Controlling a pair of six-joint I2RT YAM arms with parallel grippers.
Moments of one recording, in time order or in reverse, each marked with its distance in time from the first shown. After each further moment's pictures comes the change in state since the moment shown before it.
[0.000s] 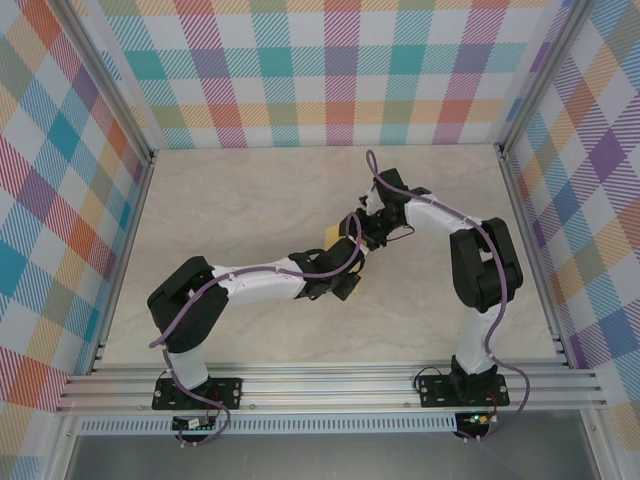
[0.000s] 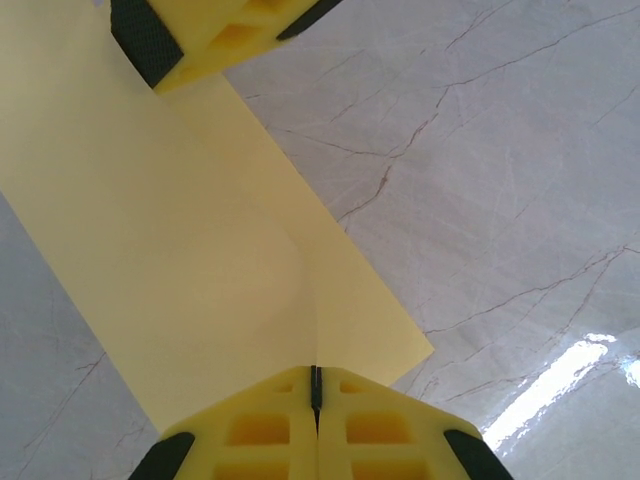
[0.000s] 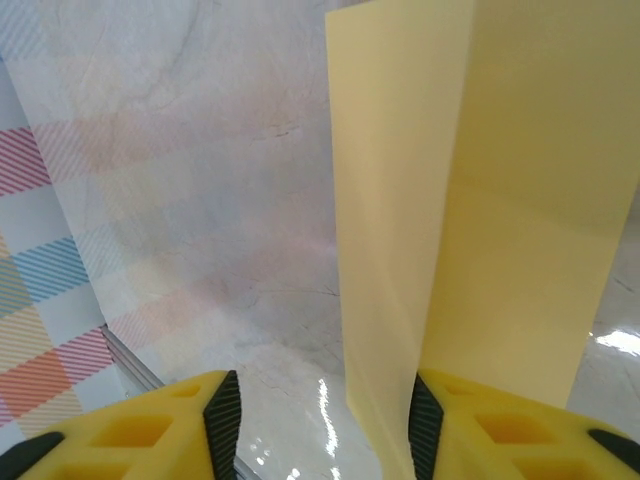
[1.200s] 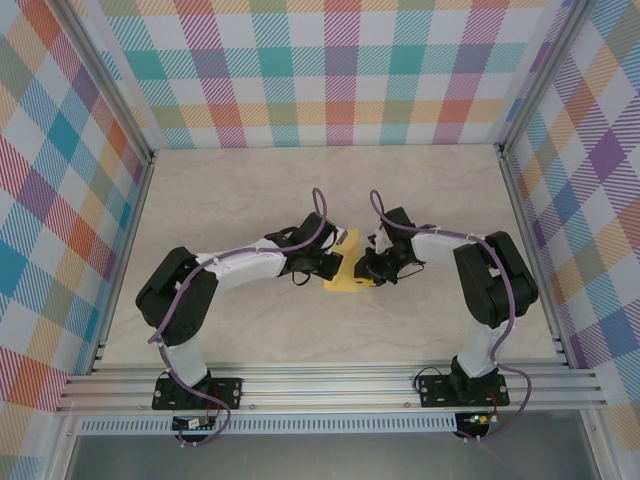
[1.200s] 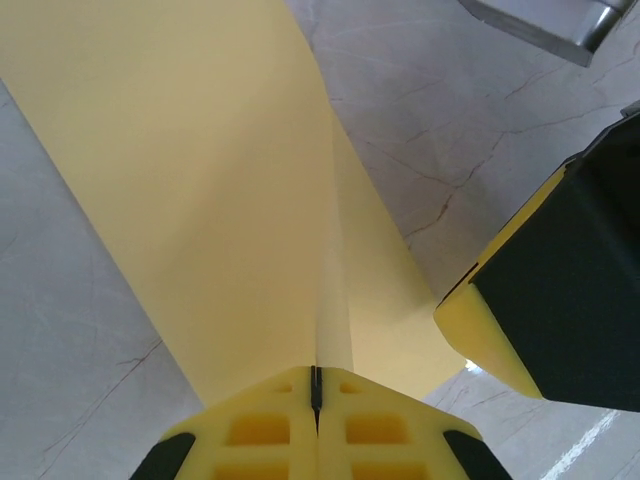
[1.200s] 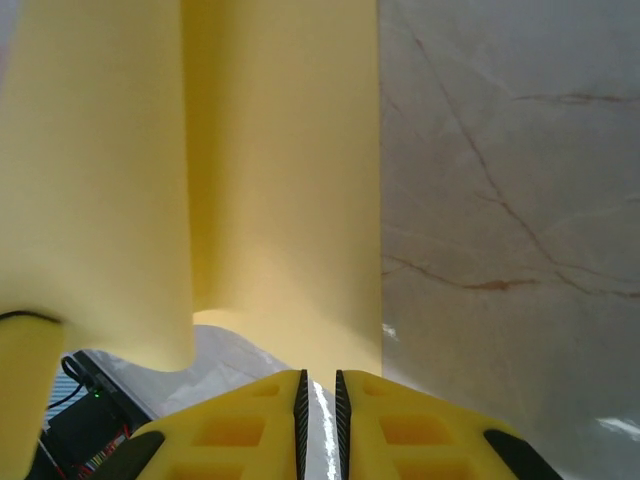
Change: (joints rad) left arm 0.222 -0.017 -0.008 -0.013 0.311 -0.076; right arm 0.036 -0.111 -0.407 0.172 0.007 -0.005
